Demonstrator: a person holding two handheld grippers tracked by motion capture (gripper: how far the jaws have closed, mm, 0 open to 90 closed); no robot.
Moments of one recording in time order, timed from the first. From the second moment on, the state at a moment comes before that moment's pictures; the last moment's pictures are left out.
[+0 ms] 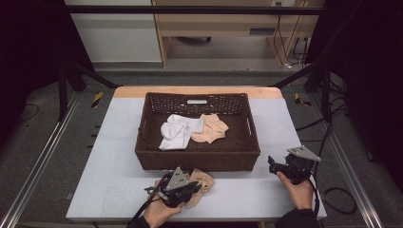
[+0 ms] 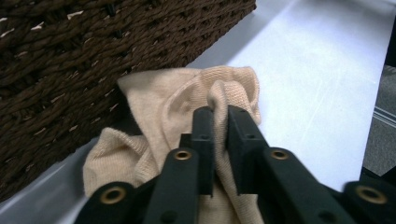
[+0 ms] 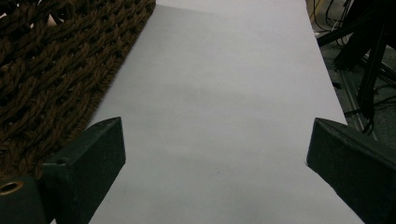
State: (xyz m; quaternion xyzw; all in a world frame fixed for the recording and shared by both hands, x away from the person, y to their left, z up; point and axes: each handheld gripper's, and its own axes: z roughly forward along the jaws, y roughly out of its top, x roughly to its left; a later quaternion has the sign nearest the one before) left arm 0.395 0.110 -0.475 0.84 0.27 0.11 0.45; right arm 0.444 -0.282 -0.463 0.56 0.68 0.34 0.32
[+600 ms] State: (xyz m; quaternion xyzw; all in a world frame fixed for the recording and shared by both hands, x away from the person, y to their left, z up) left arm 0.392 0.160 -0.457 0.80 0.31 0.16 0.49; right arm 0.443 -0.283 -0.462 0.56 0.68 0.35 0.33
